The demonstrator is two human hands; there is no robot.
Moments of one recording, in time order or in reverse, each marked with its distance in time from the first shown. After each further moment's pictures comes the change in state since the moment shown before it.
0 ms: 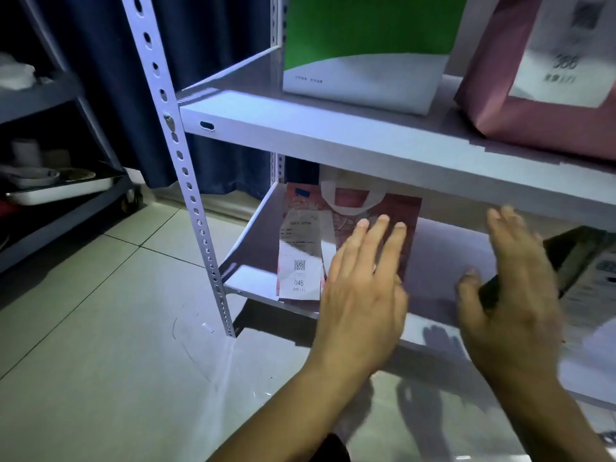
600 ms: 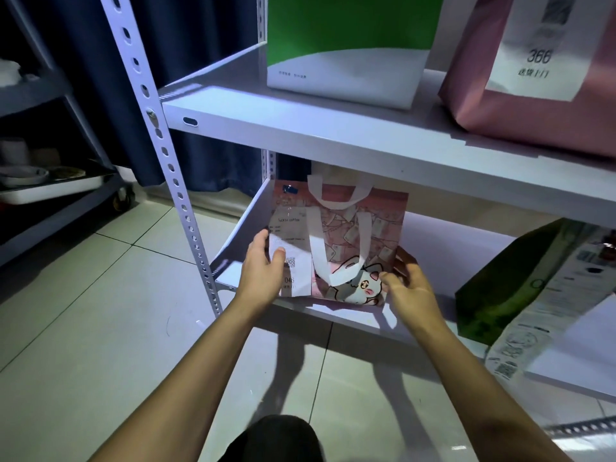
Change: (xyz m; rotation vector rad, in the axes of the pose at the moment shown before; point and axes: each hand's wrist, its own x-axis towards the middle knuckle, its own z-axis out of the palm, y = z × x) left_hand 0.010 -0.156 0.021 -0.607 -0.014 -0.757; right_hand -0.003 -0.009 0.090 0.649 -0.456 0.975
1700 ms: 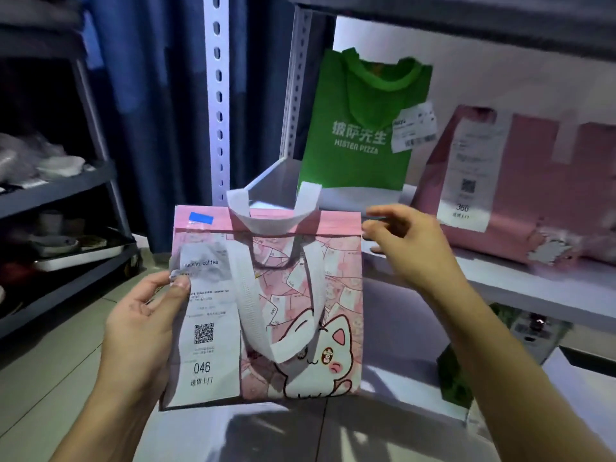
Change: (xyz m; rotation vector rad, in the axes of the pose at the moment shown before) left_hand -0.118 0.129 -0.183 -0.607 0.277 0.244; right_hand -0.105 -0.253 -0.012 -0.153 -0.009 -0.617
